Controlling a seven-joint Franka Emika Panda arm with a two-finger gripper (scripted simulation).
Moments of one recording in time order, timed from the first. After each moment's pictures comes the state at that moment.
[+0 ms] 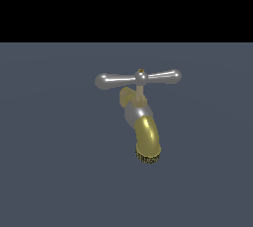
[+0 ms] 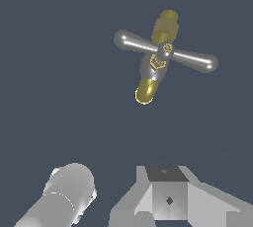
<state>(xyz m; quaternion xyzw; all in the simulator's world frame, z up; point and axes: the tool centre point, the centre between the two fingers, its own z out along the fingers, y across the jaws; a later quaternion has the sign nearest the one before) -0.243 -0.065 0.417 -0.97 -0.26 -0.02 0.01</state>
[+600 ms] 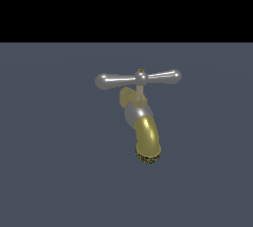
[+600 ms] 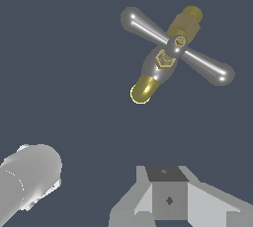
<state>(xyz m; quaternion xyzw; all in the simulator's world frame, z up) -0.224 -0.099 0.369 -0.92 -0.39 -0.02 0.01</state>
